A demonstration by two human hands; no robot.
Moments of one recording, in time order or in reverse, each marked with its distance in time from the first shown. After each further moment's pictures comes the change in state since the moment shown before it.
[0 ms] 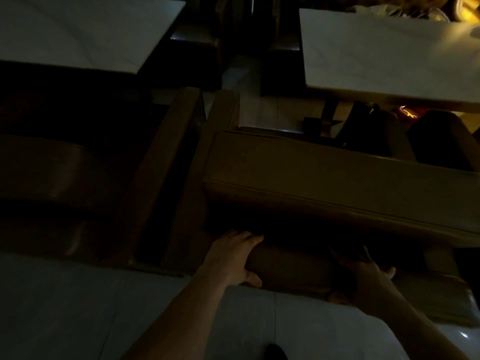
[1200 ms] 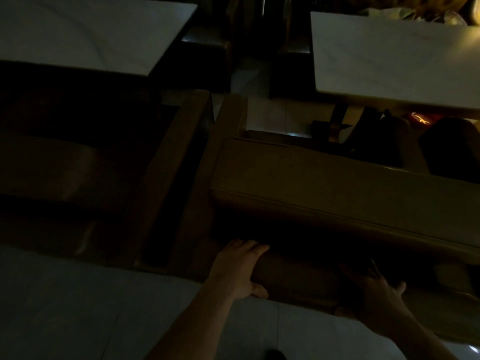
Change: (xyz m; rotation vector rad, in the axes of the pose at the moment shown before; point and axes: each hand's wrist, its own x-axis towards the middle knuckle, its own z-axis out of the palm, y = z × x) left_hand -0.009 0.006 0.007 0.010 0.047 -0.048; right_hand -0.003 -0.001 0.003 -0.049 -0.026 0.033
